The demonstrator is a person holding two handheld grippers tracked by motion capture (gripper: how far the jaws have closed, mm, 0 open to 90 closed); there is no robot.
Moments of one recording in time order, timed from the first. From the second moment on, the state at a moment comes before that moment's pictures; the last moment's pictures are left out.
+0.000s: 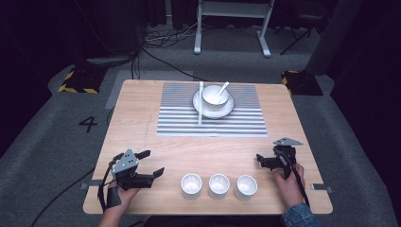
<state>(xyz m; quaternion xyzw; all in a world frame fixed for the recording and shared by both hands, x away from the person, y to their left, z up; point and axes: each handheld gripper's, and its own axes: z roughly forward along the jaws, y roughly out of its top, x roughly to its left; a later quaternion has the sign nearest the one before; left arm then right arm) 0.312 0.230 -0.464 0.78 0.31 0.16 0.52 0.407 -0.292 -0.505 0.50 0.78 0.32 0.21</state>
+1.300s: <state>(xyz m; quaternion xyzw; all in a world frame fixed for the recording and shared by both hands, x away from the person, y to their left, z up) 0.286 0.172 -0.431 0.80 0.22 0.10 0.55 0.407 -0.292 -0.505 0.50 0.78 0.32 0.21</state>
